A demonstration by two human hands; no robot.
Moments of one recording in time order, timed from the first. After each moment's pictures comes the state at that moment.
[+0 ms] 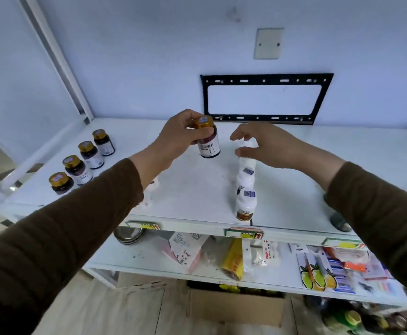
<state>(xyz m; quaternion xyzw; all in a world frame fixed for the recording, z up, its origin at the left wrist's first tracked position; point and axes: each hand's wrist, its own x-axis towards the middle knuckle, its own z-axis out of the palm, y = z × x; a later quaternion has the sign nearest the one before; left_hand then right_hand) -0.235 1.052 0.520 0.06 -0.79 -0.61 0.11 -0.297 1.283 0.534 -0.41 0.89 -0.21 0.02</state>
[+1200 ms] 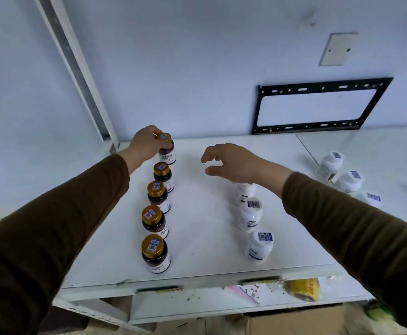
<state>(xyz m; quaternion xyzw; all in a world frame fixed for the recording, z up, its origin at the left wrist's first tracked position) -0.339 0.654 0.467 0.16 -0.89 -0.43 0.06 -0.311 0.919 0.493 -0.33 0.92 -0.19 0.09</state>
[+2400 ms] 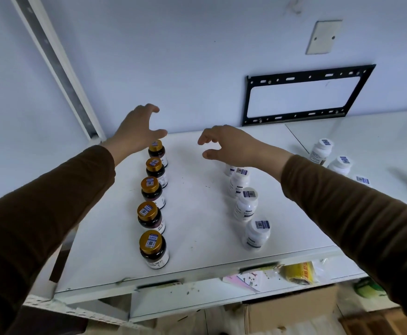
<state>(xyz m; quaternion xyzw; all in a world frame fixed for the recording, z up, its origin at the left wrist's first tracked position) -0.329 0.661 0.498 -0.01 -0.97 -0.20 0.10 -0.314 0.924 0.508 -0.32 0.93 -0.19 0.04</state>
